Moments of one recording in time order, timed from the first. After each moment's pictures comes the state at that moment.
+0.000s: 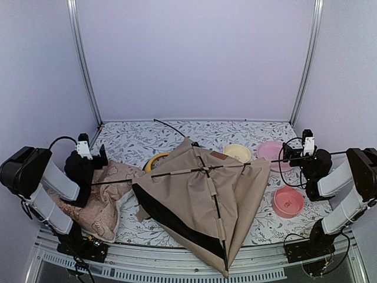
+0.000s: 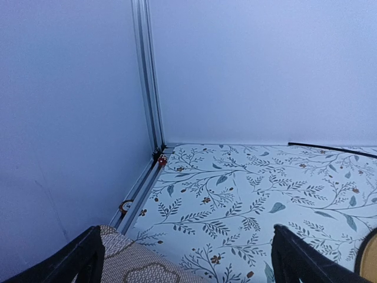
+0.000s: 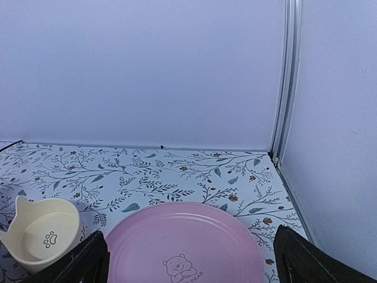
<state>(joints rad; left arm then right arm) -0.08 1.57 0.21 1.36 -0.30 0.08 -0.02 1.53 0.27 1.24 -0.08 -0.01</state>
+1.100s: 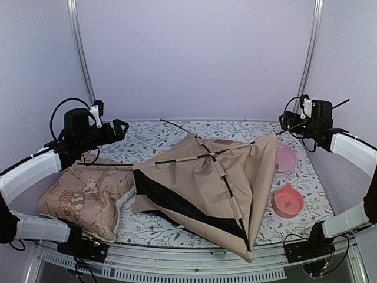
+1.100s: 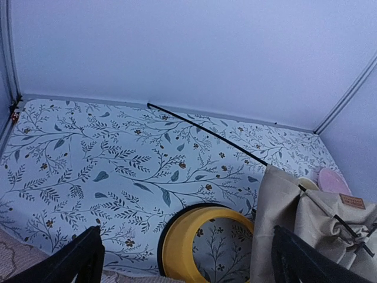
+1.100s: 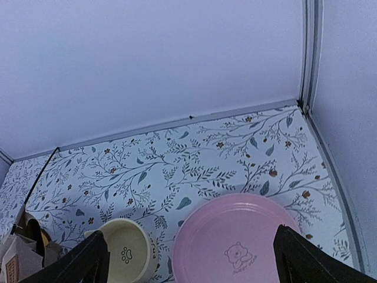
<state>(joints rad) -0.33 1.14 0.81 0.00 0.00 -0.36 0.05 1.33 0.95 0.01 -0.06 0.23</state>
